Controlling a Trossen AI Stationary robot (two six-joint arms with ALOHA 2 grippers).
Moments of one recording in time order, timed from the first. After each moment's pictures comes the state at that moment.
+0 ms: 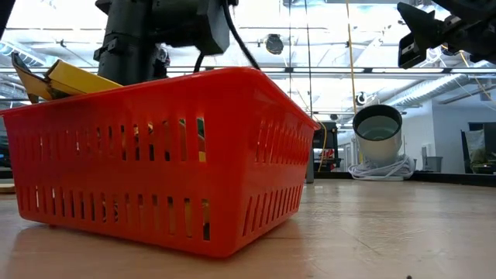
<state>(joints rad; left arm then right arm) -0.27 1.92 1.25 -0.91 0.10 -1.20 0.21 0.42 0.02 0.68 -0.08 0.12</state>
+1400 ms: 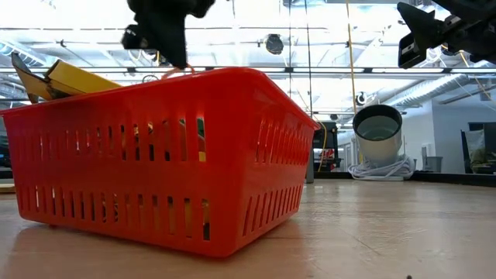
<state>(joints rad) -0.24 1.63 1.40 -0.93 -0.12 -0.86 0.21 0.42 0.02 0.68 -0.08 0.12</state>
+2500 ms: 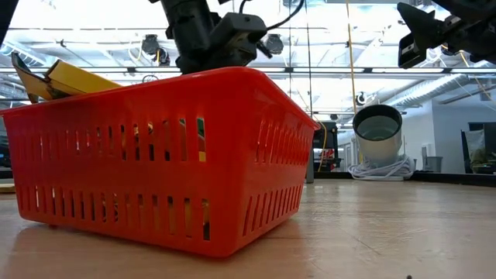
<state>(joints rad) -0.14 1.85 1.40 -0.71 -0.08 -0.78 0.21 0.42 0.02 0.68 -0.08 0.12</state>
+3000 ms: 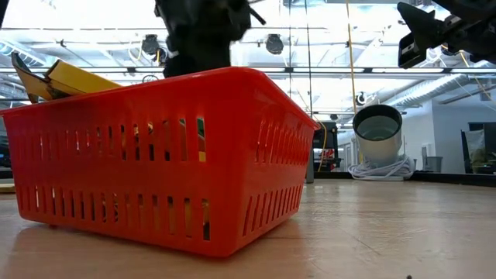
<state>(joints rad) -0.20 1.78 1.40 -0.74 -0.15 -0.64 0.21 0.42 0.02 0.68 -0.08 0.12</state>
